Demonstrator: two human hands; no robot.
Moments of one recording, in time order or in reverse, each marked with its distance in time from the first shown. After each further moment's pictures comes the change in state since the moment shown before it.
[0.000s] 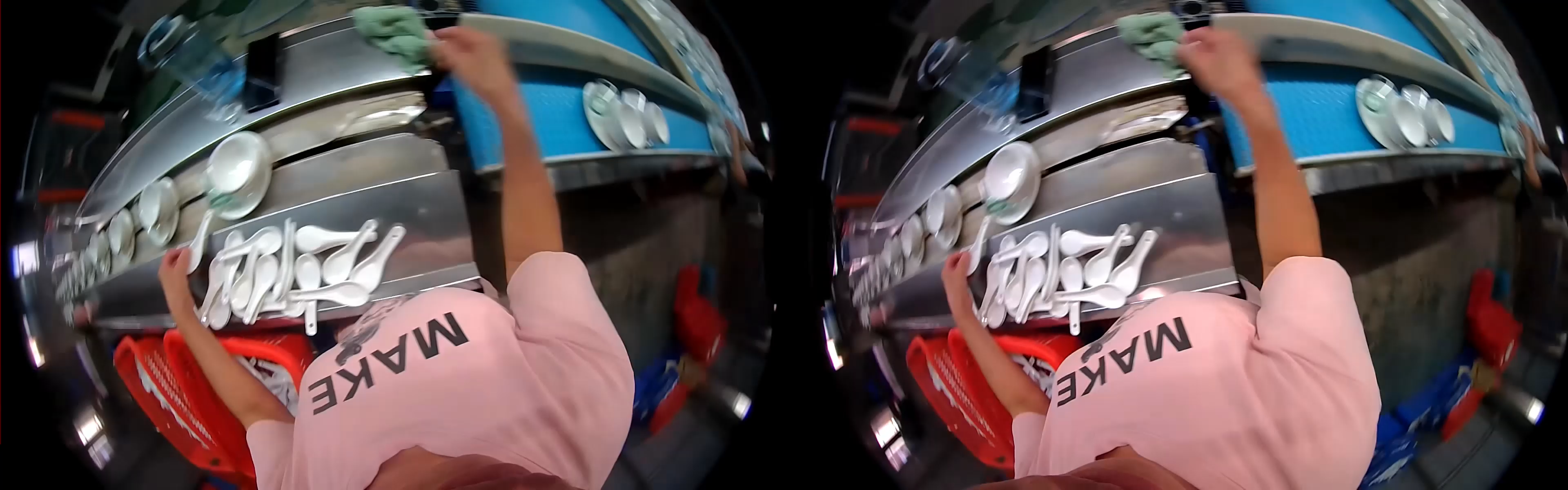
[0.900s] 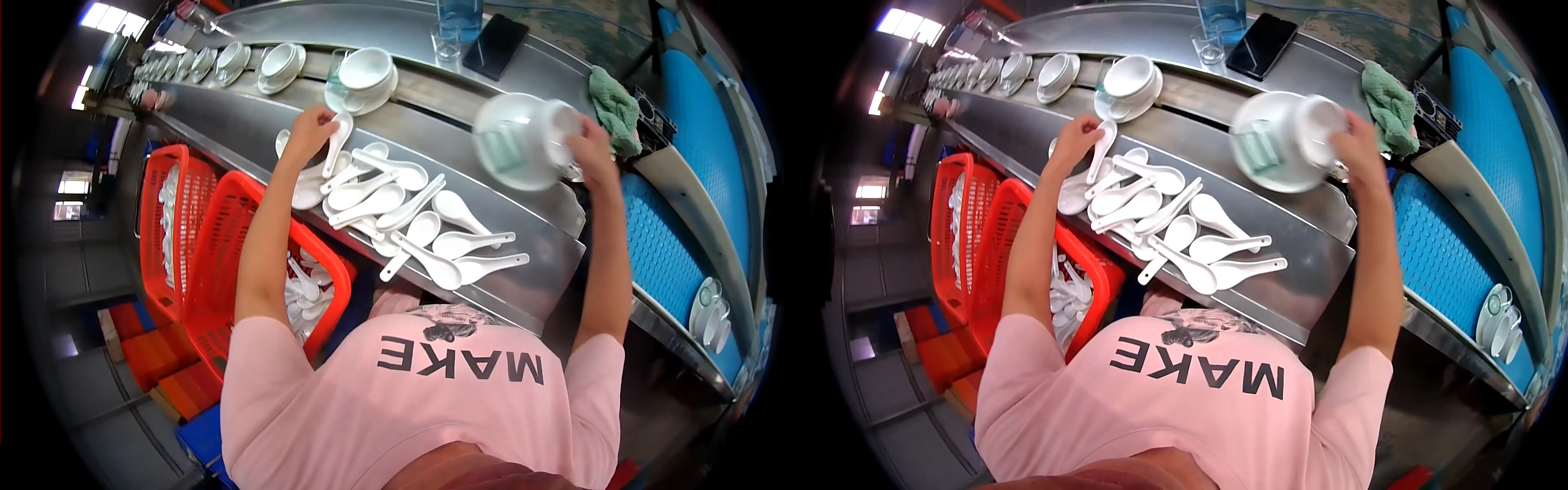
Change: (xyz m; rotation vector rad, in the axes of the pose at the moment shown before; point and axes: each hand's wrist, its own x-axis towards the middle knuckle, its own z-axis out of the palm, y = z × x) left_hand 0.009 0.000 0.023 0.188 0.023 0.144; right_hand -0.004 -0.025 0.108 0.531 -0.564 0.331
